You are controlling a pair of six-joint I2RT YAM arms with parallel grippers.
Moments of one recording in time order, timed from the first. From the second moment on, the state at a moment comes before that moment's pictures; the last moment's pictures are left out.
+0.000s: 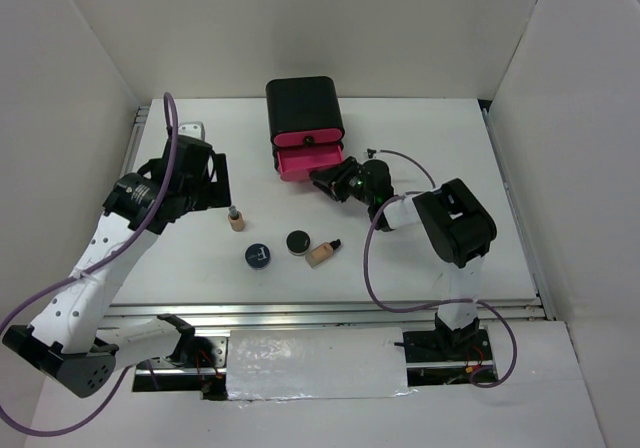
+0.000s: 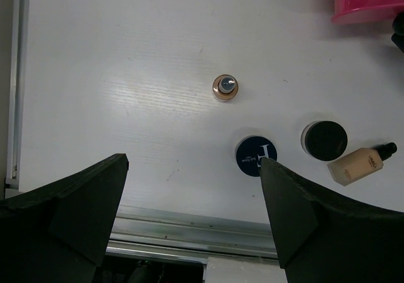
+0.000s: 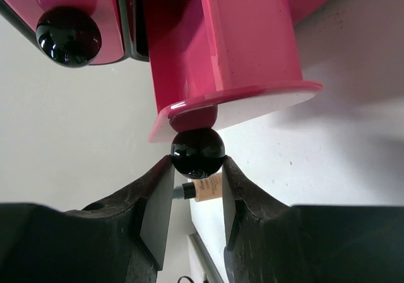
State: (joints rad) left arm -0.44 1.14 1.42 -1.11 -0.44 -0.43; right arm 0.44 1.97 0.89 0.83 -0.30 1.34
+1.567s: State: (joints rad) left arm -0.44 1.23 1.42 -1.17 -0.43 -0.55; right arm 0.90 2.00 1.50 -0.65 0.17 0.56
